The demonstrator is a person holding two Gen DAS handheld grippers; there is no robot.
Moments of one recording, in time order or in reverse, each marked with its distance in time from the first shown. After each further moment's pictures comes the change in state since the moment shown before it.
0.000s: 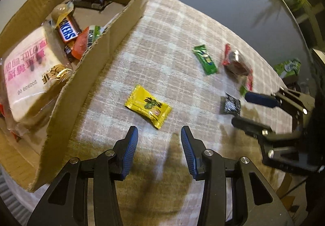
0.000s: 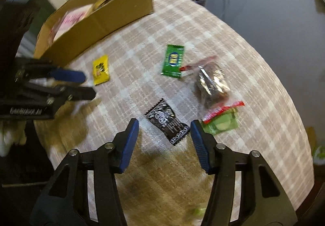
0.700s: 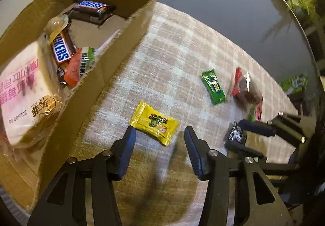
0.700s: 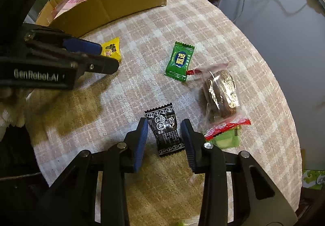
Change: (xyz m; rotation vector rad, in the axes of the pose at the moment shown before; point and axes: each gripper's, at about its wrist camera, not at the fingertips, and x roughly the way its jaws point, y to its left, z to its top) left arm 0.021 -0.014 0.026 -0.056 -0.069 0.036; right arm 0.021 0.001 0.004 -0.126 0.013 -0.028
